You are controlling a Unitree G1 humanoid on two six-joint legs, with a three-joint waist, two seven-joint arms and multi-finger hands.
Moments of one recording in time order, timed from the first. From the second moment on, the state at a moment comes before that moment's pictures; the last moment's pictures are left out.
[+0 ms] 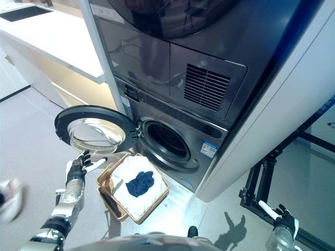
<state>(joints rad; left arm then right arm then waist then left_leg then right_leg) -0.12 0.42 -0.05 0.85 -0.23 -0.17 0.28 0.03 -0.41 -0.15 1.14 0.53 -0.18 -0.21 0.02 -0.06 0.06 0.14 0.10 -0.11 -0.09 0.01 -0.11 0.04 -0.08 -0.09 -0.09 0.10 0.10</state>
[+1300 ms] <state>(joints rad) -0.33 0.45 -0.15 0.84 -0.11 -0.16 0.32 -0.08 -0.54 -0.18 0.63 0.45 -0.23 -0.26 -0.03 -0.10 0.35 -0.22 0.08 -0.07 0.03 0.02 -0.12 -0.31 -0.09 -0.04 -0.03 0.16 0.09</state>
